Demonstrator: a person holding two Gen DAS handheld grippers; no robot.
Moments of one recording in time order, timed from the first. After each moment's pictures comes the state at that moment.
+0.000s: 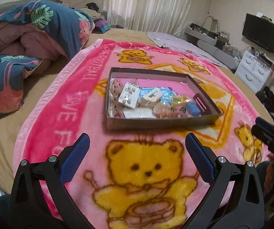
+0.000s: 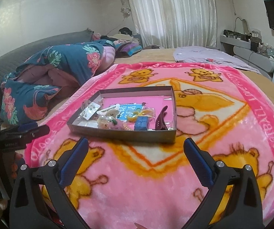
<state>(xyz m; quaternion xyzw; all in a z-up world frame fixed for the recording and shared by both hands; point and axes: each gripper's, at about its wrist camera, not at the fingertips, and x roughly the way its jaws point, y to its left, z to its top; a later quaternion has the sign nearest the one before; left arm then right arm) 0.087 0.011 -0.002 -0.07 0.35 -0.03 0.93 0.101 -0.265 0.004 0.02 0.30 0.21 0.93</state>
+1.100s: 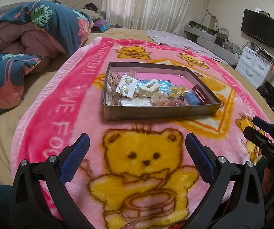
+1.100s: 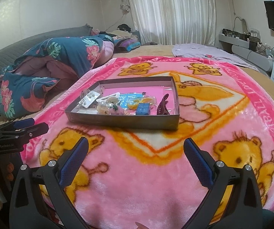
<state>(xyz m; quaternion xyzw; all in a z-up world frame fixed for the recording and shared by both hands) 0.075 -0.001 -0.016 -0.06 0.35 -0.03 0.93 0.088 -0.255 -0.019 0.00 0.31 0.20 0.93</state>
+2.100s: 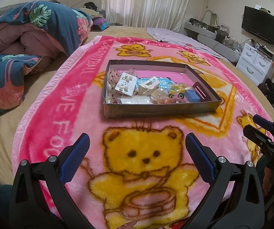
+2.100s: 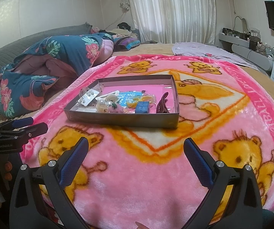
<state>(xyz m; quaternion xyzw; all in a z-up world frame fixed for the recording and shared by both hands) 0.074 -0.001 -0.016 -0.05 0.36 -0.03 0.93 0.088 -0.256 -0.021 0.00 0.31 0.20 0.93</state>
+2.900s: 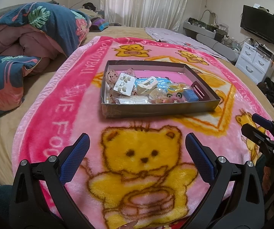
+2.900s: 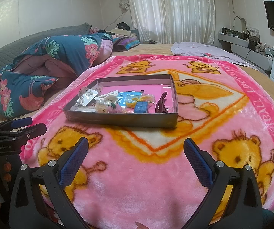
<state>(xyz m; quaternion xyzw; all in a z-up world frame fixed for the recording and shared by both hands) 0.073 -0.004 -0.016 -0.05 0.36 -0.03 0.93 0.086 -0.259 -0.023 0.00 0.31 0.20 0.93</state>
